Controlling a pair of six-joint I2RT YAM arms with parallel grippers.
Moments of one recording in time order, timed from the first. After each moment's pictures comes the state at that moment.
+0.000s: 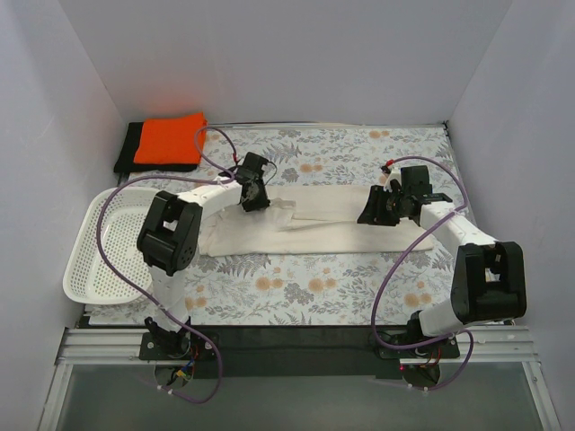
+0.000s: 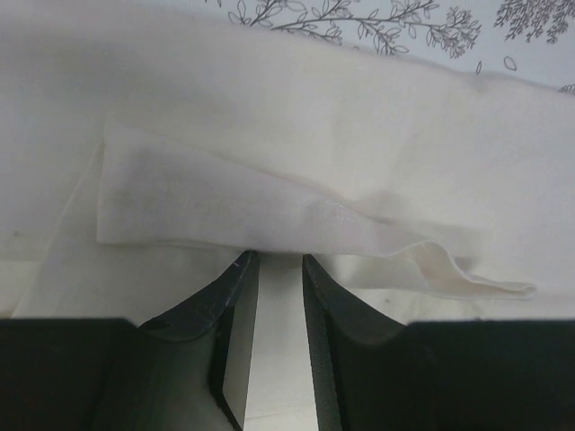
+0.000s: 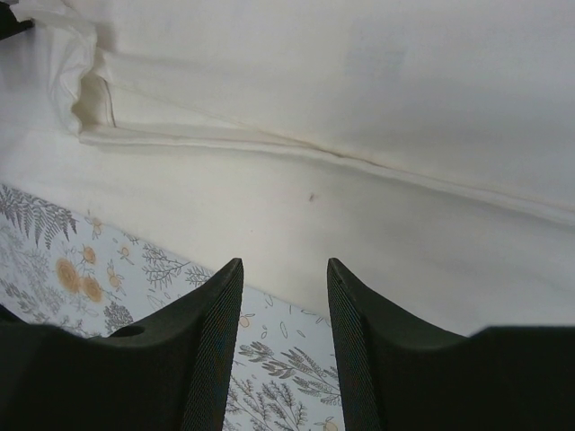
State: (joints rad) left arm -0.47 1.97 1.34 -0.39 -0.16 -0.64; right arm 0.12 1.46 0.90 -0.38 -0.46 0.21
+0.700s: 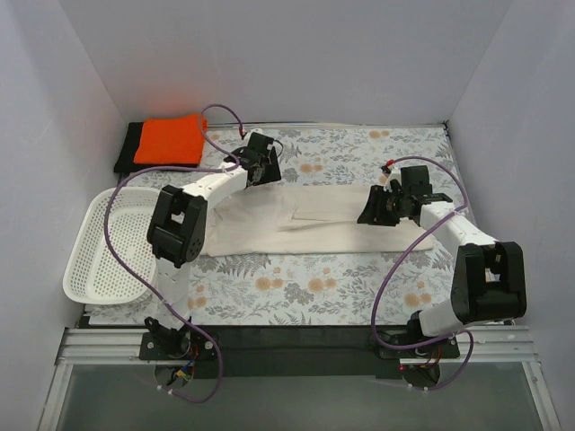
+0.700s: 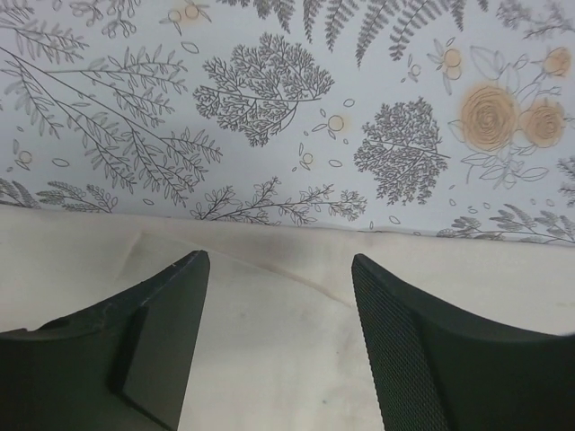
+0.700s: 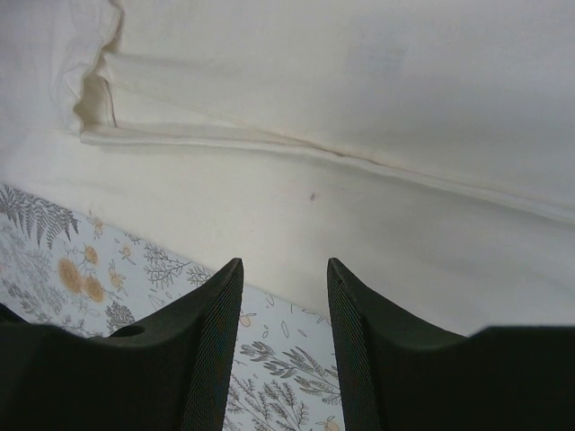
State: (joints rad) left arm -0.47 2.10 1.60 -0.35 -0.26 -0.54; right arm 0.12 1.46 0.90 -0.38 -0.46 0.22
